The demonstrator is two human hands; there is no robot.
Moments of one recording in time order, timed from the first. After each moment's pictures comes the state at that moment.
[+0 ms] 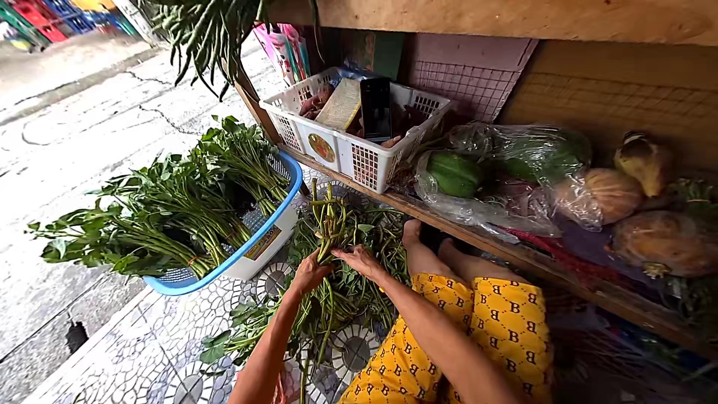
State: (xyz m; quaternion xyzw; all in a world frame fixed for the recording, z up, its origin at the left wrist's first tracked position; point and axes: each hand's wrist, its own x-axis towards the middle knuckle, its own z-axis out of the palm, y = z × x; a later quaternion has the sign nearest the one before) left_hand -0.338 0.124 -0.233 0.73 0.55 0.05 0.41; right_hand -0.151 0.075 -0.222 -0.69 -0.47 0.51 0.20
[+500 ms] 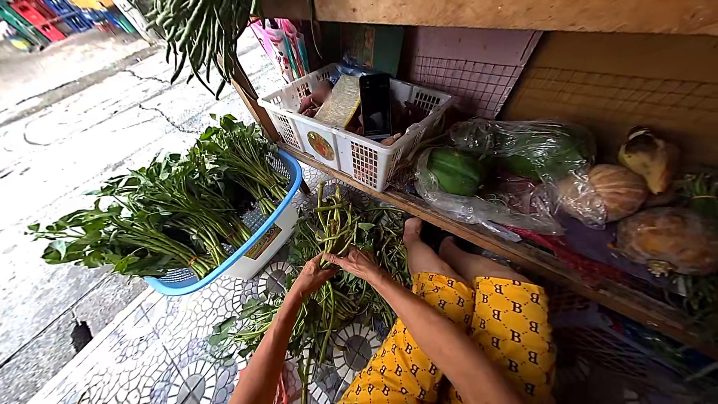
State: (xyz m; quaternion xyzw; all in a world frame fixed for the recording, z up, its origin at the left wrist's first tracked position) left_hand -0.342 0.117 -0.240 0.71 0.51 0.06 0.48; right_hand -0.160 0.071 -0.214 -0.71 -0.51 0.47 0.12
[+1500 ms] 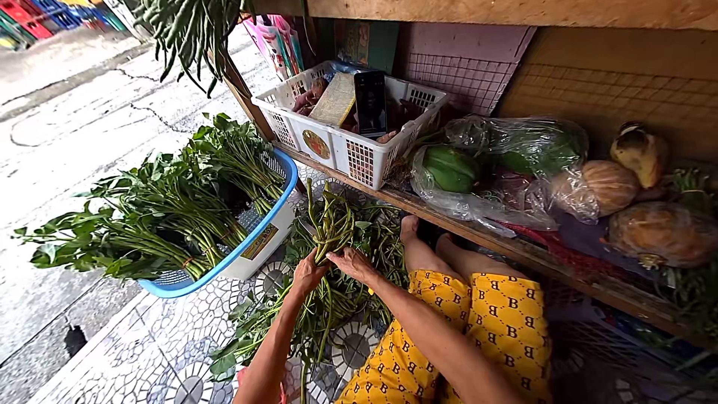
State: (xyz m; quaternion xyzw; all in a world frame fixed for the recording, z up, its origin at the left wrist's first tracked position) left_hand -0.338 0.119 -0.249 0.74 0.58 0.04 0.34; right_hand -0.168 0.070 -0.227 -0.68 -0.52 0.49 0.19
